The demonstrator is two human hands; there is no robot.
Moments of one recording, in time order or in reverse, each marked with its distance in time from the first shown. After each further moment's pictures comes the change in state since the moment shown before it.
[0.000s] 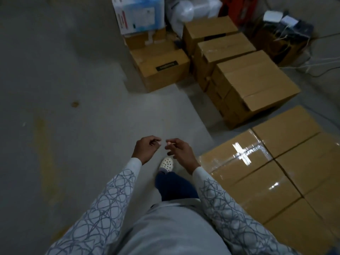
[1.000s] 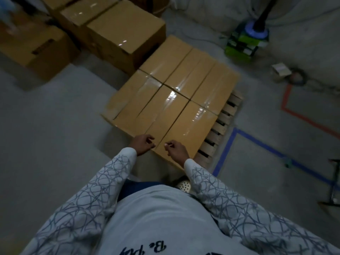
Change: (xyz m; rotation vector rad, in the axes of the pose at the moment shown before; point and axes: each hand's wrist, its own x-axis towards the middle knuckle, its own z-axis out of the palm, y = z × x) left_hand -0.414 0.085 0.472 0.592 -0.640 0.271; right_hand -0.515 0.352 -0.300 -0.010 0.367 0.356
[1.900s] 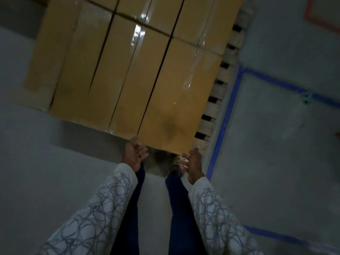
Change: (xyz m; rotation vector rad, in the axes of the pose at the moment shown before) left_hand 0.246 -0.139 0.203 -1.321 -0.102 -0.838; right_hand 0.197 0.256 0.075 1.087 0.446 0.838
